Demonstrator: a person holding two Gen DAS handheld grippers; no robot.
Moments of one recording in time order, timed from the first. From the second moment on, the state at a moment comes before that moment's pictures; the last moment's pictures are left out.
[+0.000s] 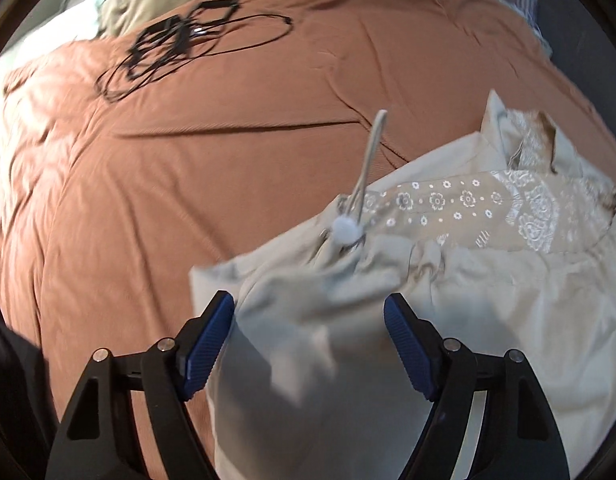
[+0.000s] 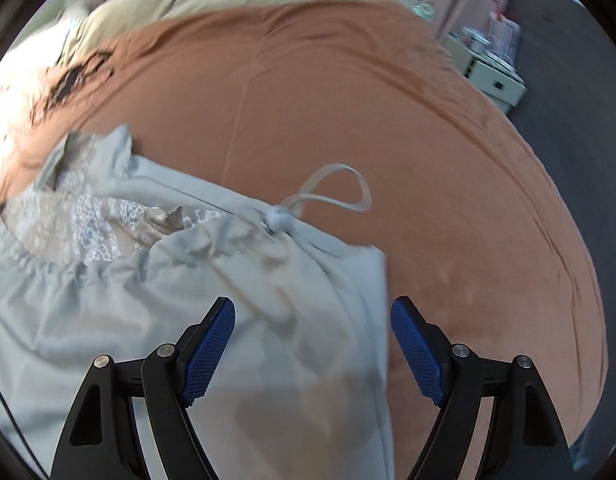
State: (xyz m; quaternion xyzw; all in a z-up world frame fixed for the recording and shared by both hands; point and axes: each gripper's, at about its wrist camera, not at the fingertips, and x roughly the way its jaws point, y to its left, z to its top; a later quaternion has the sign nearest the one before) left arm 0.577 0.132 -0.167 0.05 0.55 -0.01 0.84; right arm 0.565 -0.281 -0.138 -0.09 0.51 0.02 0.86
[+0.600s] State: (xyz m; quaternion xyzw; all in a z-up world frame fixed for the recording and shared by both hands) left arm 0.572 0.159 -0.152 -0.02 0.49 -0.01 0.87; right arm 0.580 -0.296 -0.137 -0.01 0.47 0.03 0.88
